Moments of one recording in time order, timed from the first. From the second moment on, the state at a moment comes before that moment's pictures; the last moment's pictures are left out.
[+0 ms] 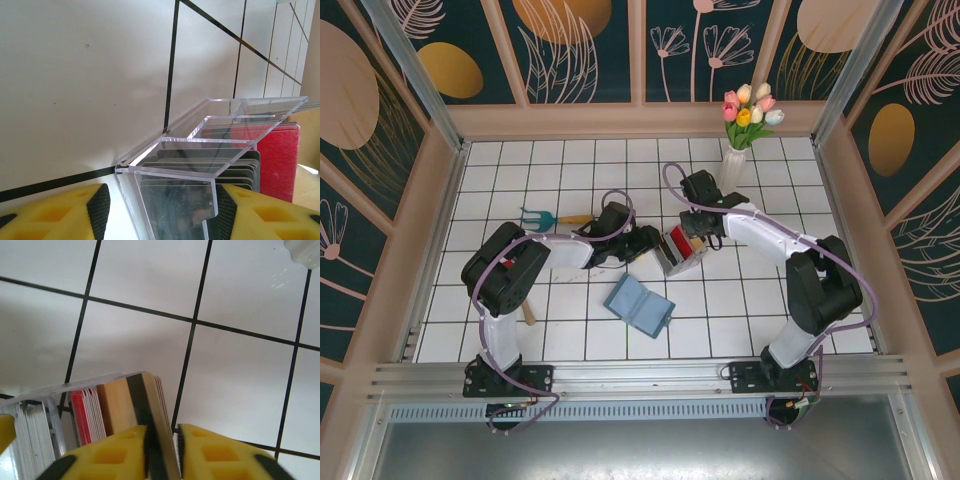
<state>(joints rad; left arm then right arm) -0.66 1.93 0.98 0.21 0.34 -1.08 0.53 1.65 1.17 -0.59 0.19 0.20</state>
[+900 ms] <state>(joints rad) -0.66 1.58 0.89 0.17 0.26 -1.01 0.54 1.25 1.04 -0.46 -0.01 0.69</state>
